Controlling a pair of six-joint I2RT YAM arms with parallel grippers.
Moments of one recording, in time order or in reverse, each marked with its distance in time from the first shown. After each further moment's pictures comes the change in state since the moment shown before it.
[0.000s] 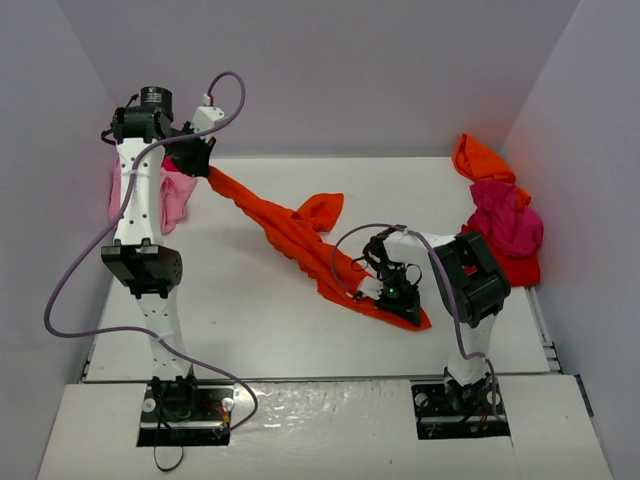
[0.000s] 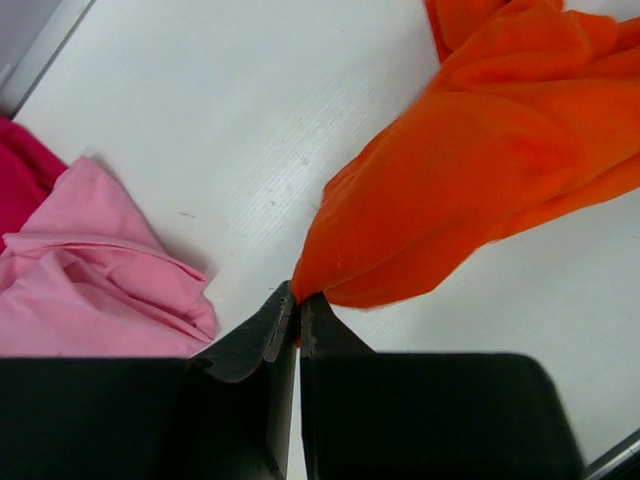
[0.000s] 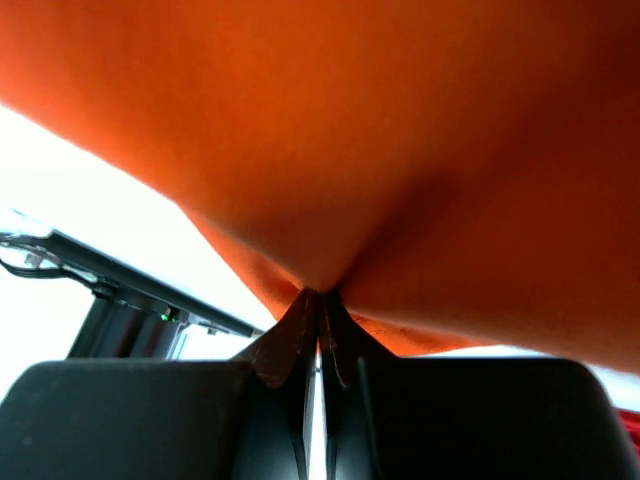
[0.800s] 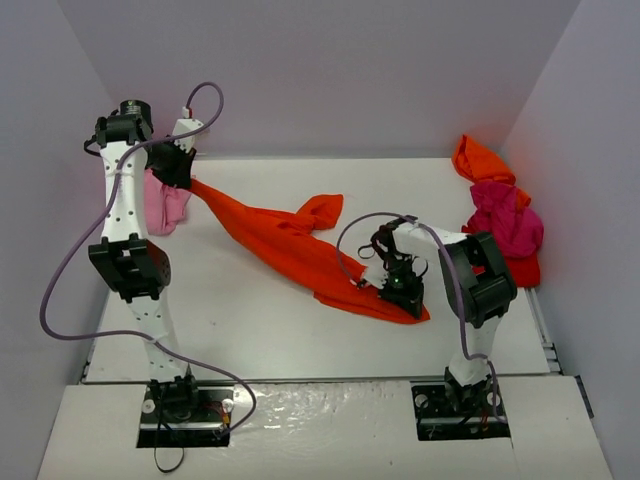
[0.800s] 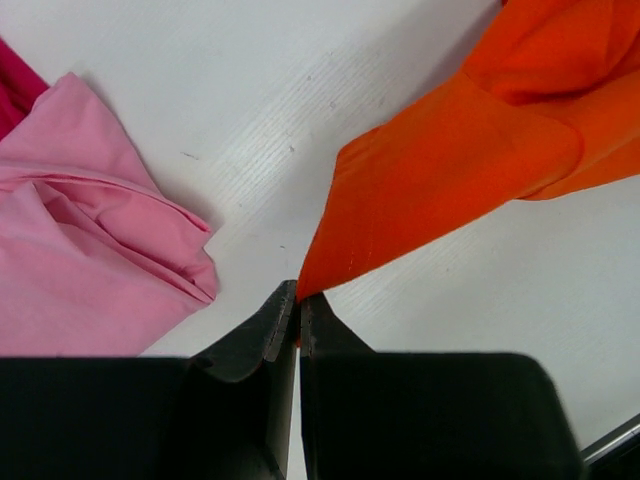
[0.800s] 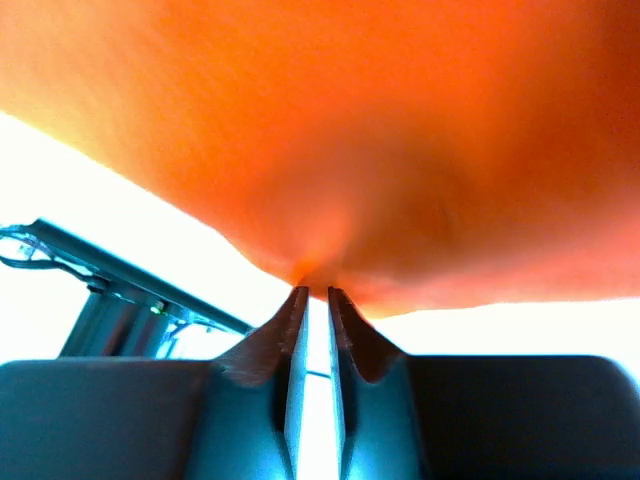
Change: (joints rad) left arm 0.112 -0.005 -0.122 0.026 0.010 0.038; right arm -0.081 -0.026 0.042 -0.022 -0.010 -0.028
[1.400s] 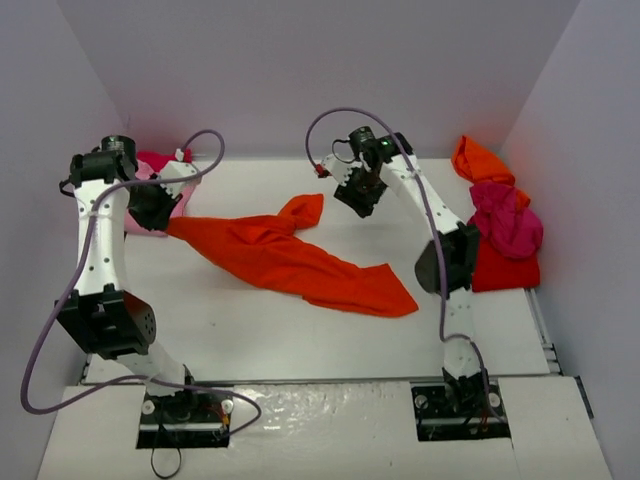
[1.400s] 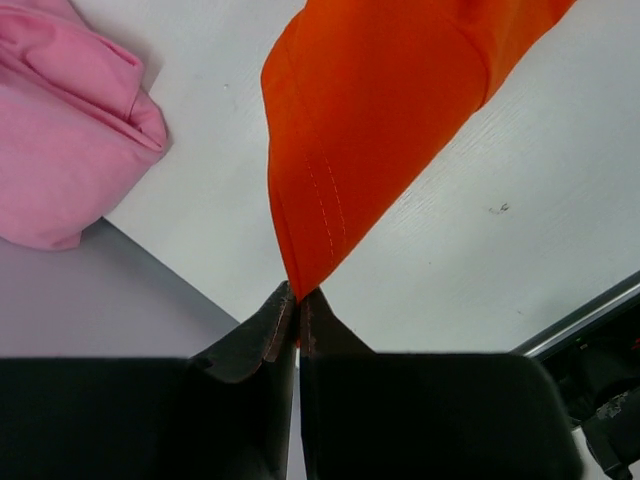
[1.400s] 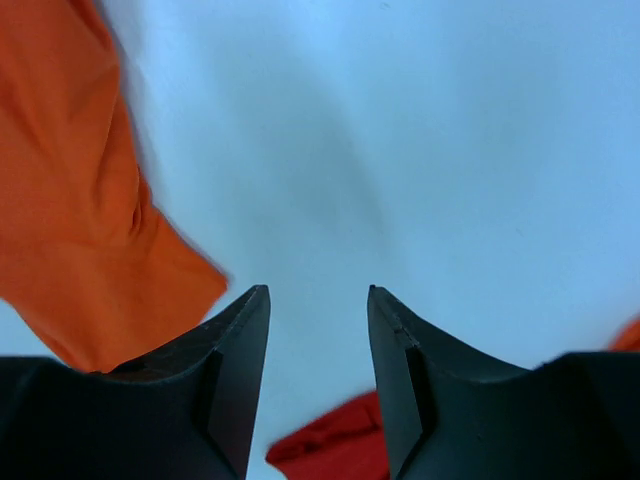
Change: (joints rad) left arm 0.028 -0.497 -0.620 0.028 -0.177 0.188; right arm 0.005 0.338 1.185 -0.130 -0.097 -0.031
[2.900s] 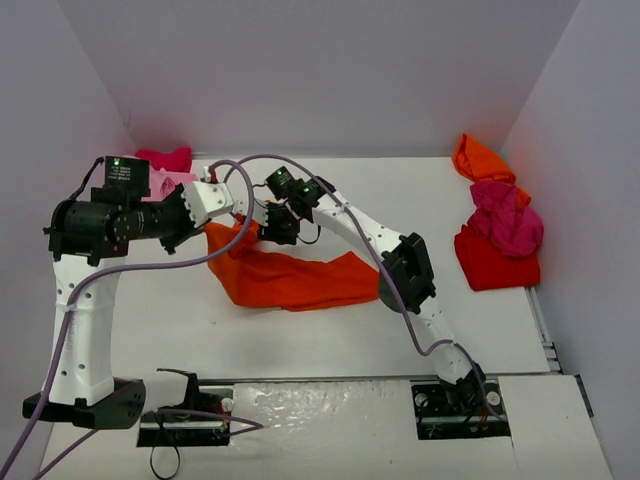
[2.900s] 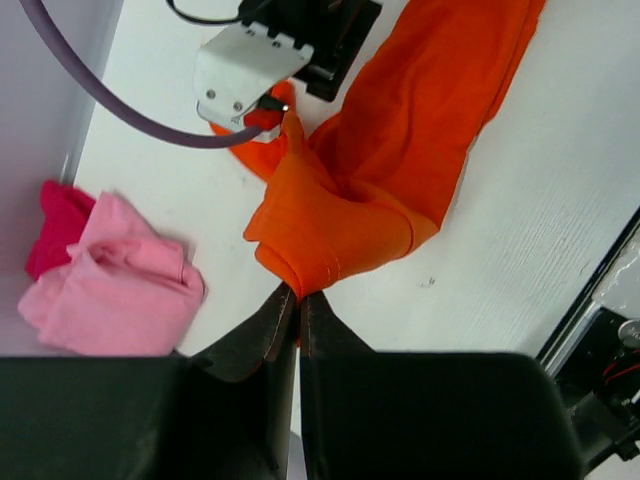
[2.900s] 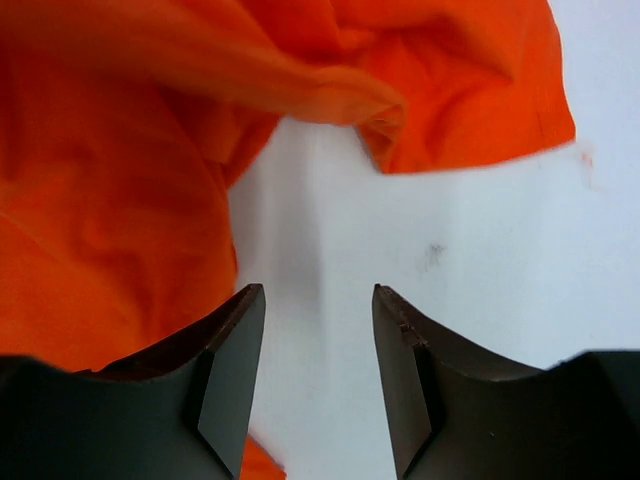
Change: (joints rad) left arm -0.316 -0.381 -0.011 -0.008 0.147 -0.027; right arm 0.334 0.135 -0.050 0.400 -0.138 -0.070
